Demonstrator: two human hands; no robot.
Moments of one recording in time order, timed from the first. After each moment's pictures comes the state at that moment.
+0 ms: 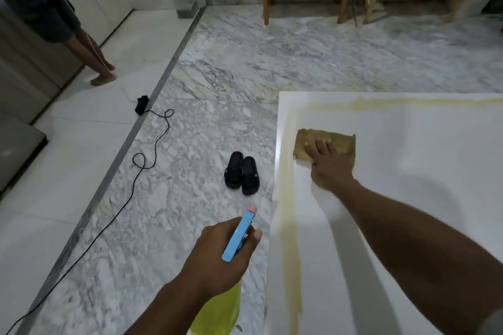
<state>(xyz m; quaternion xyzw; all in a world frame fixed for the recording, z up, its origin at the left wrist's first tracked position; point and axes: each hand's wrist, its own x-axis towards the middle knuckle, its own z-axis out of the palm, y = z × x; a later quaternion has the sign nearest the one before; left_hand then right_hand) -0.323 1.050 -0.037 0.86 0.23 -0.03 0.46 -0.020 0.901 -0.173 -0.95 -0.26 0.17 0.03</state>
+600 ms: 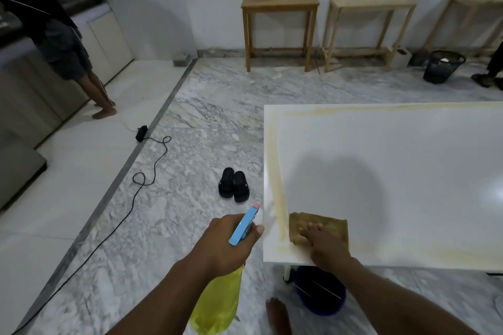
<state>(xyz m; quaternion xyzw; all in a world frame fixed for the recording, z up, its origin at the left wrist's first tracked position) -0.517 0.968 0.037 0.89 0.13 -0.03 0.43 -0.368 0.743 -0.121 -0.93 -0.24 0.26 0.07</state>
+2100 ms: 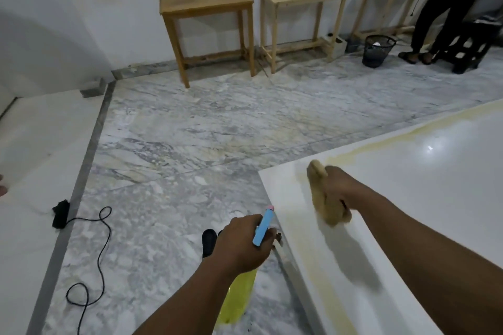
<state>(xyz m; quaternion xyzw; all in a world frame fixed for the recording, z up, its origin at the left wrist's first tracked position) -0.081 1.213 -0.015 0.95 -0.03 -0.14 0.29 0.052 0.973 -0.008 -0.87 0.14 0.25 0.40</state>
